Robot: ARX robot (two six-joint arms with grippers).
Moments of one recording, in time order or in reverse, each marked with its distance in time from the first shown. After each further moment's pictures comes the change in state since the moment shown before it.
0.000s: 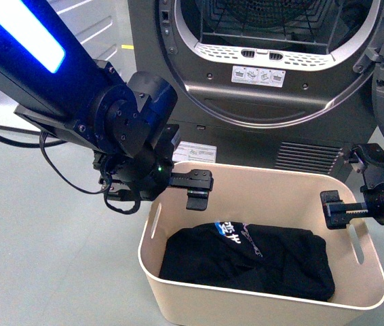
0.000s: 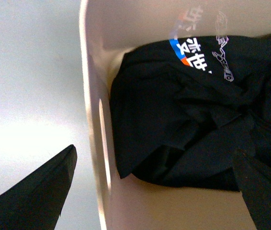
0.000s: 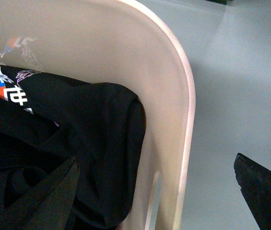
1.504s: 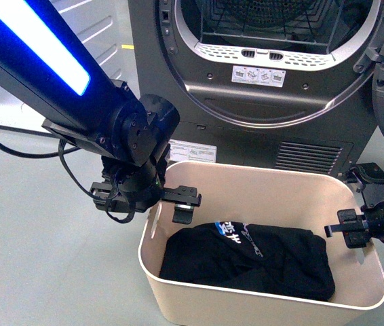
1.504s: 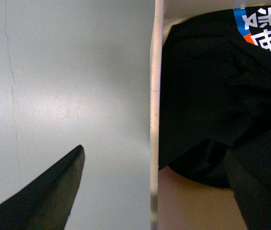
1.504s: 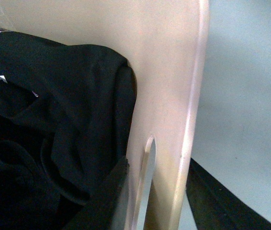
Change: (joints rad) left arm 0.006 0.116 0.119 -0.137 -0.135 -0.003; right arm -0.003 0.041 -0.010 -0.041 0.057 -0.022
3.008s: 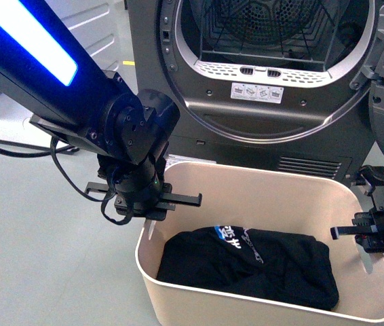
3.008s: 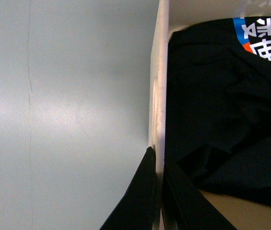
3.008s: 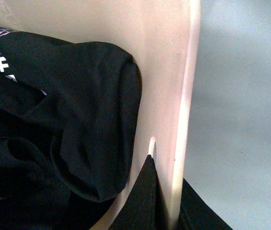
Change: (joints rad) left arm -0.001 -0.096 -0.039 -0.004 -0.039 -0.007; right arm -0.011 -0.098 -0.035 -0.060 -0.047 0.039
